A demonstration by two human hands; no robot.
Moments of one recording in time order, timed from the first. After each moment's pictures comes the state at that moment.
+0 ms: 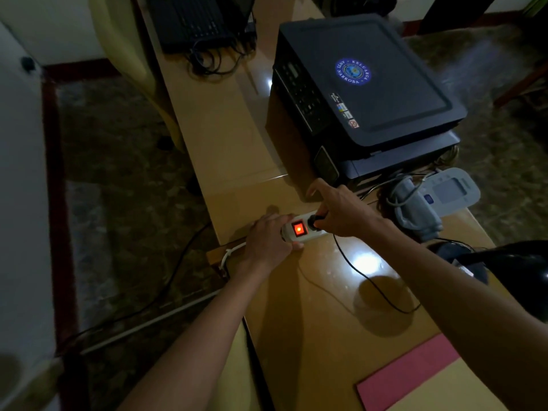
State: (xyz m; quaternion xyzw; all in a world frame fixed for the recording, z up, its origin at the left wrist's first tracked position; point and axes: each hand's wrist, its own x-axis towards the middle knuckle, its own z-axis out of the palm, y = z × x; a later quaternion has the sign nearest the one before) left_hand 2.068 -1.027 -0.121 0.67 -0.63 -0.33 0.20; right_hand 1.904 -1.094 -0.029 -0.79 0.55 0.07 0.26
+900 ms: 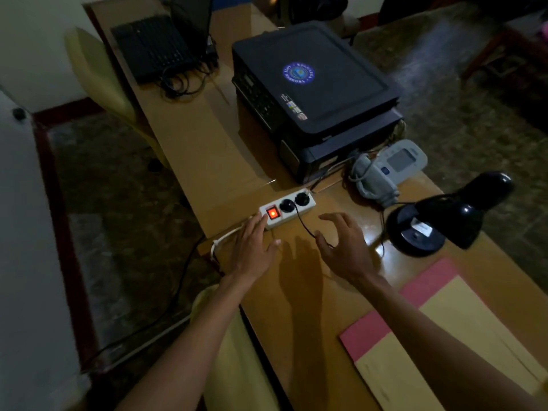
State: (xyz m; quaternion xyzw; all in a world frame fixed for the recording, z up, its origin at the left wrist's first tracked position) left_hand 2.056 -0.963 -0.097 0.66 -0.67 -0.29 0.17; right_hand 1.833 -0.952 -0.064 -0.69 0.65 -0.23 0.19
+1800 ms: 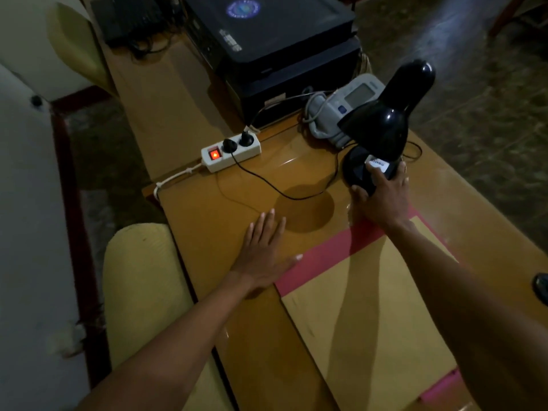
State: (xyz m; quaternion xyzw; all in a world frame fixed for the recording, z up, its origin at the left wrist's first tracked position) left_hand 1.898 -0.829 -0.162 0.57 -0.79 -0.22 -0.05; right_hand 1.607 -0.929 -0.135 -0.59 0.78 -0.12 0.16
